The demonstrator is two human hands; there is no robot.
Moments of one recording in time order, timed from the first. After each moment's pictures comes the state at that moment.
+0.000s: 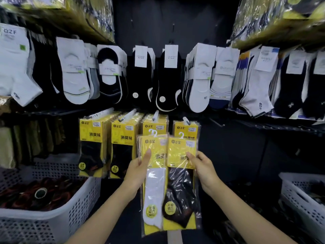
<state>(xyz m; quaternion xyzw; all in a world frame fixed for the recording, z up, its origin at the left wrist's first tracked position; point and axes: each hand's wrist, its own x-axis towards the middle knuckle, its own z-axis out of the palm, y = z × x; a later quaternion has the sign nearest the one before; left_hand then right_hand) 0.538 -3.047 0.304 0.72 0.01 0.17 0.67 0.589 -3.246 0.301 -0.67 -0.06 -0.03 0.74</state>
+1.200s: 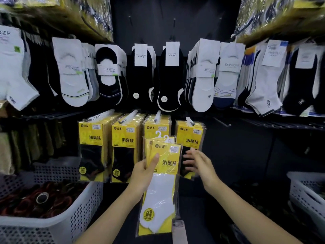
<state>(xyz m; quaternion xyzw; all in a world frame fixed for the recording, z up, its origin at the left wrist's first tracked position) 0.555 -3.048 0.298 0.72 0.00 0.15 0.68 0.615 -3.235 0.296 -0.67 -0.09 -0.05 0.74</state>
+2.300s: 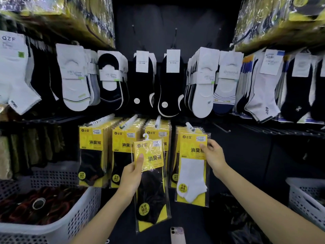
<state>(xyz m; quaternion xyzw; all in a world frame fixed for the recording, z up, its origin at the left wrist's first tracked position) 0.561 -3.021 0.301 0.74 0.06 0.22 0.63 0.654 -3.259 0.334 -0.68 -0.06 -0.16 0.71</state>
